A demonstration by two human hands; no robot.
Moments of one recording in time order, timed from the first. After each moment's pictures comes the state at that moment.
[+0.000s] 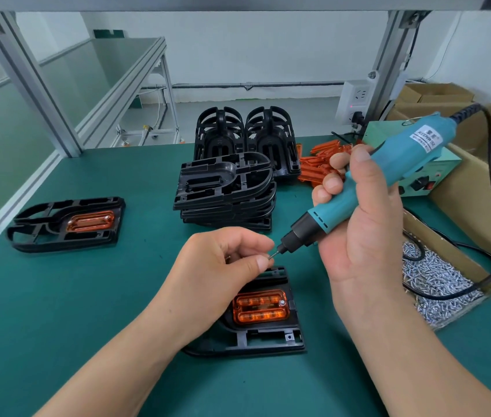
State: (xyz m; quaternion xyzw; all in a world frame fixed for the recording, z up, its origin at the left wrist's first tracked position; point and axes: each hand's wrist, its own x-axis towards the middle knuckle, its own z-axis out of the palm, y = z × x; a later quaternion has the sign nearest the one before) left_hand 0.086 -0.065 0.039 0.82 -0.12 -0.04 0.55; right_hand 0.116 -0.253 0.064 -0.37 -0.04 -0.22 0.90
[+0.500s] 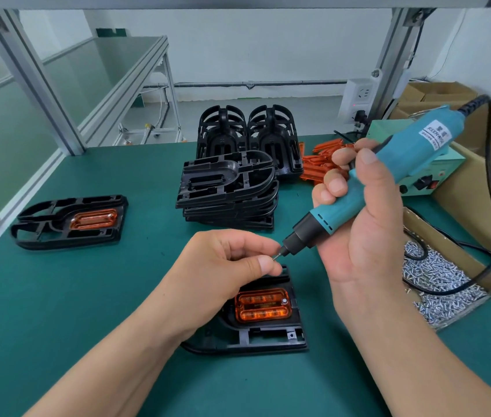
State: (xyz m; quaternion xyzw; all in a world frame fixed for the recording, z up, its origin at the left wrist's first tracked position) left_hand 0.088 -0.065 0.042 0.73 -0.11 -0.15 0.65; right_hand 0.112 -0.251 0.064 -0.34 -0.10 -0.19 0.91
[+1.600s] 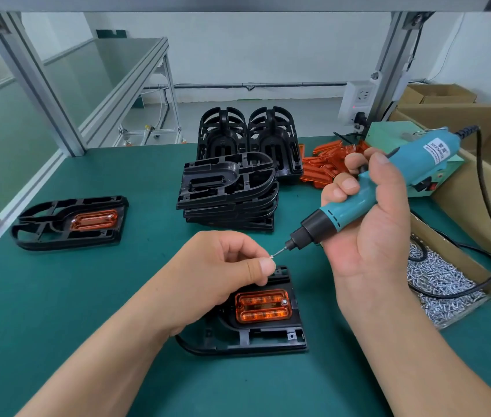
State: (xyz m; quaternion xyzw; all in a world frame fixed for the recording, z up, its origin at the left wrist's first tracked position) left_hand 0.092 -0.054 0.050 0.77 -0.13 -0.18 0.59; right_hand 0.117 -0.261 0.061 -0.30 -0.03 -0.20 0.93
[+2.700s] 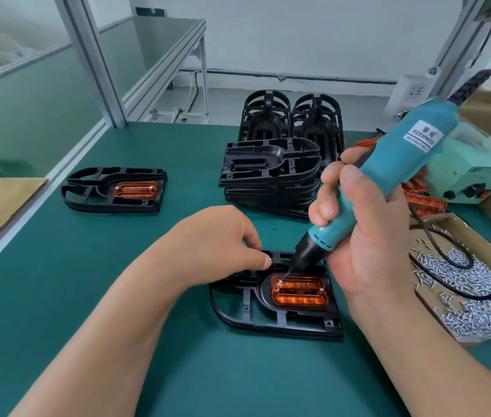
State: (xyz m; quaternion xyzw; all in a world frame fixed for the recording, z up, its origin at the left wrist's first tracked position) left_hand 0.113 -0.017 0.051 0.95 -0.14 -0.12 0.26; right_hand 0.100 -0.211 0.055 -0.47 -0.15 -0.12 0.86
